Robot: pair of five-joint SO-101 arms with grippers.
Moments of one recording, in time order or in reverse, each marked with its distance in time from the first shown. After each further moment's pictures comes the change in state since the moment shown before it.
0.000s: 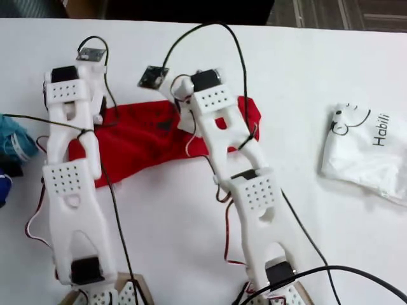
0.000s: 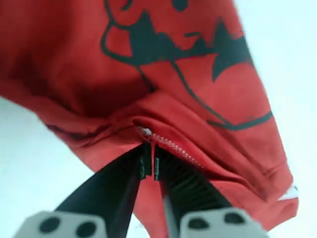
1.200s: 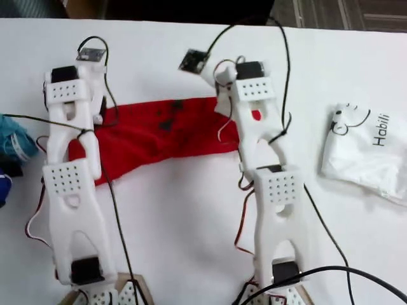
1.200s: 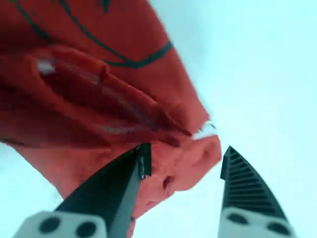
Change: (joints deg) left arm 0.0 0.0 0.0 0.0 0.0; right arm 13.0 -1.4 -0.9 -5.2 8.4
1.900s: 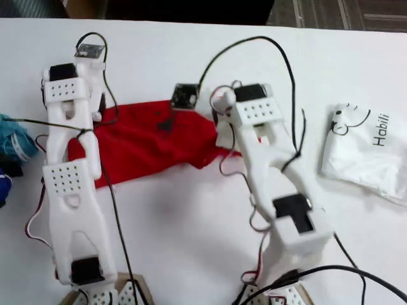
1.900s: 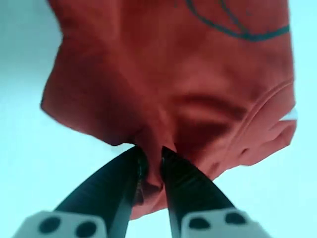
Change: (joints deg) left arm 0.0 0.0 -2.9 1.6 0.0; right arm -4.7 -33.5 49.3 -8.3 8.9
